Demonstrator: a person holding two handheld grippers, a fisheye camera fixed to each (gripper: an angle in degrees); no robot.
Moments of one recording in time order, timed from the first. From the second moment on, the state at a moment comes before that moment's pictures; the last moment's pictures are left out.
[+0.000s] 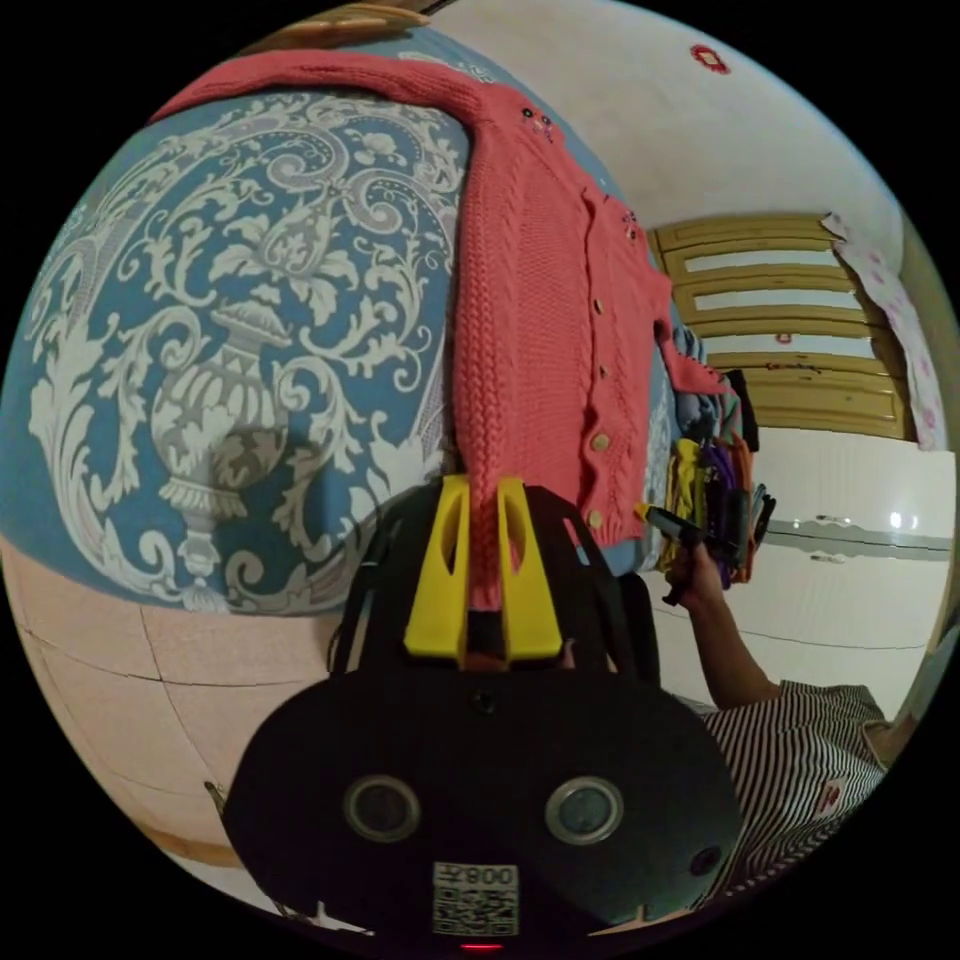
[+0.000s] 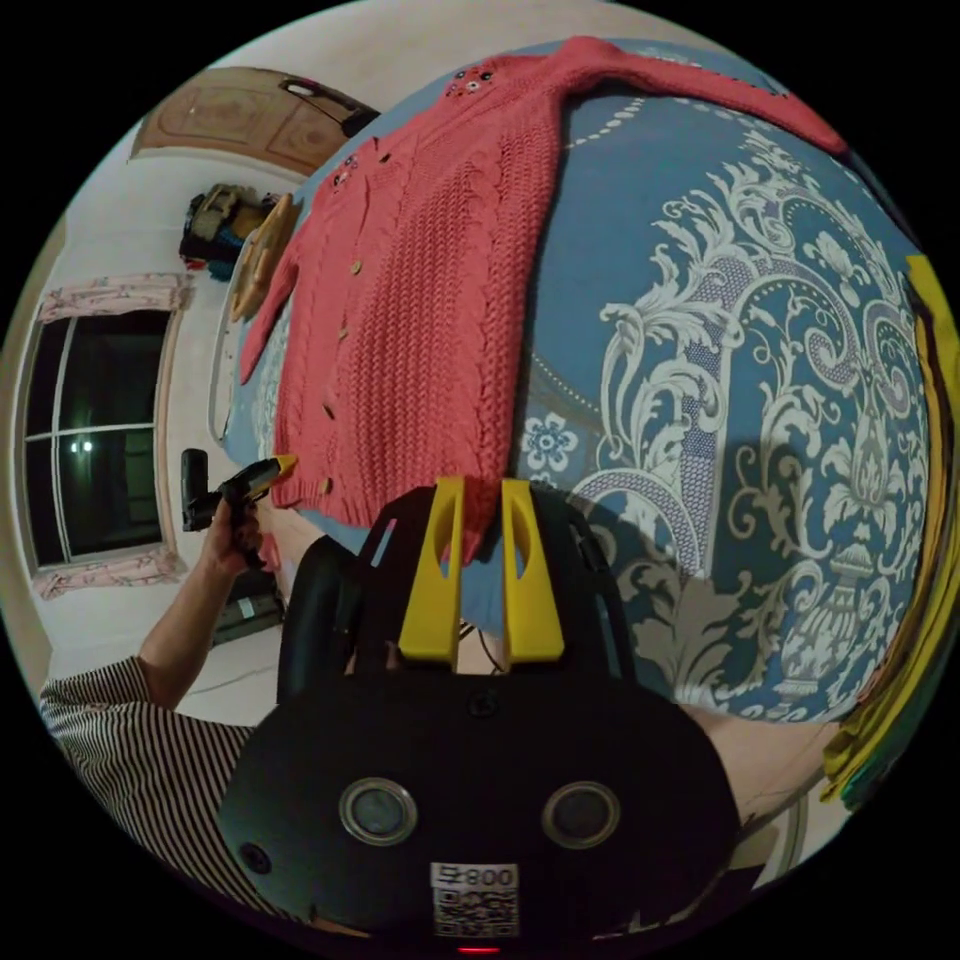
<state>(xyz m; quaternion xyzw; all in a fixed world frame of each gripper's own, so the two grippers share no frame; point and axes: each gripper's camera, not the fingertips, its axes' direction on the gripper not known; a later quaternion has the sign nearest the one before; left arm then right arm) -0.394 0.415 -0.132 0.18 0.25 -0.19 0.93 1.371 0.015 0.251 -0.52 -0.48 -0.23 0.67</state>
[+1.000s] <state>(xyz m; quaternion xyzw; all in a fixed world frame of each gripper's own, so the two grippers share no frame) -0.391 0.679 -0.152 0.21 -0.10 -0.30 0.93 1.475 -0.108 0.331 -0.51 -0.46 -0.20 0.70</state>
